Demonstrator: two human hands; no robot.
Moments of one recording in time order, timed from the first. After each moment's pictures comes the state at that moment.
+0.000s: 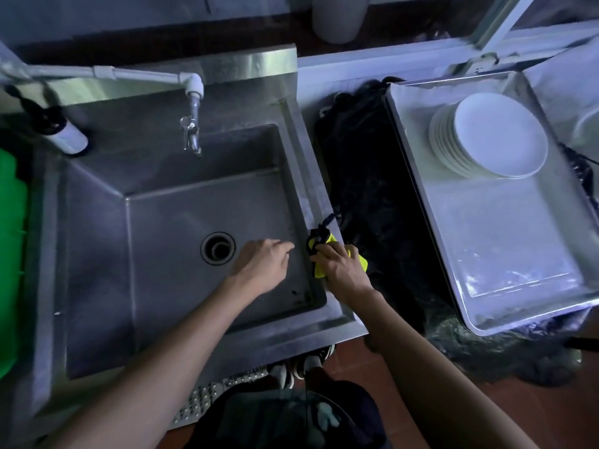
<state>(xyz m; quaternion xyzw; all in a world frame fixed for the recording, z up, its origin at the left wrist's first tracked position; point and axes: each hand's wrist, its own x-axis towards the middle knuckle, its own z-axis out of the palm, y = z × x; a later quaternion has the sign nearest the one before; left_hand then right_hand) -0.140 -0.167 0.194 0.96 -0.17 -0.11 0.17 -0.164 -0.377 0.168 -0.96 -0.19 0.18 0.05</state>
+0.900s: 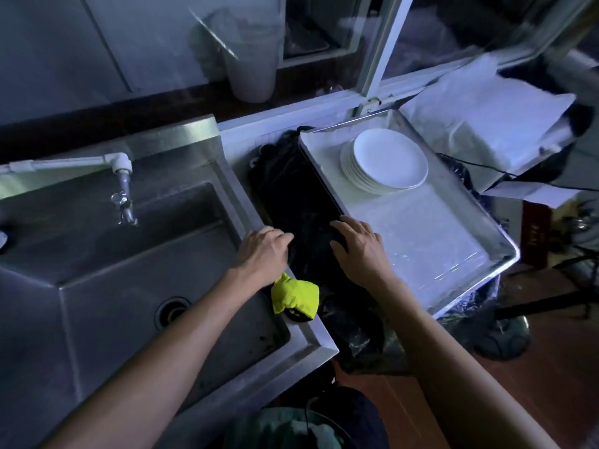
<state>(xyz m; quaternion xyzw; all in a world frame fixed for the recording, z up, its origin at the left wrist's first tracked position) -0.071 -0.267 0.252 0.94 -0.31 -0.05 0.14 -0.155 -0.473 0.286 -0.98 0.08 -0.02 0.18</state>
